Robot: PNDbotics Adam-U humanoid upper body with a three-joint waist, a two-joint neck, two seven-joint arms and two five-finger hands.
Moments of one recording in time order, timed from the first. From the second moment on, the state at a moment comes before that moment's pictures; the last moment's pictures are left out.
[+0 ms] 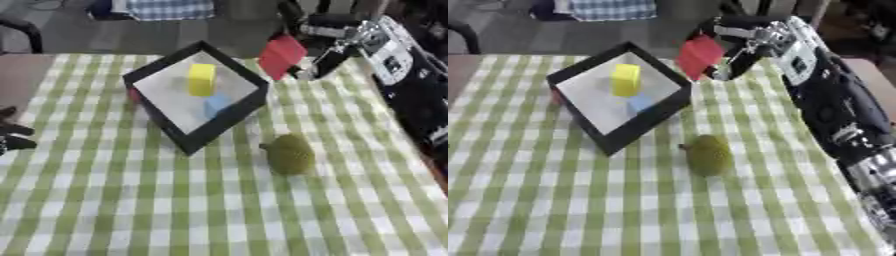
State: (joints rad) left arm -0.20 0.28 0.05 -1.66 -0.16 -0.04 -0.18; right arm -0.97 -0.47 0.12 -0.95 0.61 -0.55 0.63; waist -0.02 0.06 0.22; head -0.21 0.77
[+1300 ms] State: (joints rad) left arm -0.20 0.26 0.04 -1.66 -0.15 -0.04 -0.20; right arm -0.90 -0.44 0.16 -0.91 0.86 -0.58 0.32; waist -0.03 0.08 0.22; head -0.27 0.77
